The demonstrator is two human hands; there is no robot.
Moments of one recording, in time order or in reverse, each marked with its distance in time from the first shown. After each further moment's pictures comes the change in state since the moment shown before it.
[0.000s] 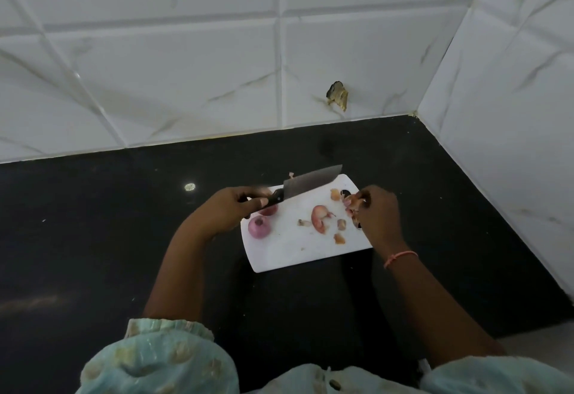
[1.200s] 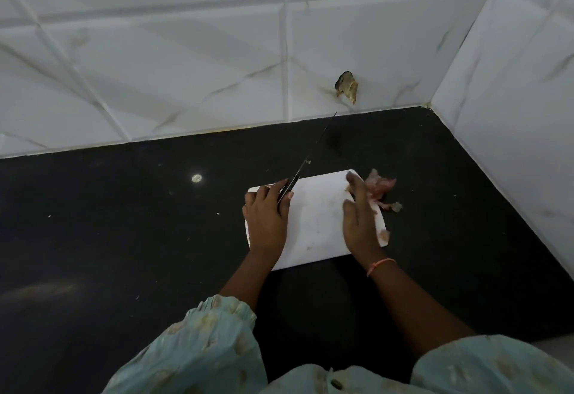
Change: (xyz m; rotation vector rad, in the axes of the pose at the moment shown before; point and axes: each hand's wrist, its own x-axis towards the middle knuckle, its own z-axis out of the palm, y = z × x) left_hand 0.057 -0.036 0.114 0.174 0.710 0.133; right_hand -0.016 0.001 0.051 0.490 -0.074 -0.148
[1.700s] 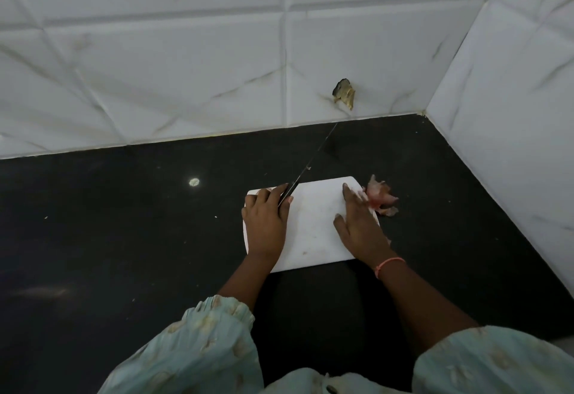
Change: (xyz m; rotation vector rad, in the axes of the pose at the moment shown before) left_hand 0.000 0.003 0.001 0.067 -0.015 0.015; right_hand 0.014 0.034 -0.019 -0.637 -0.246 -0.127
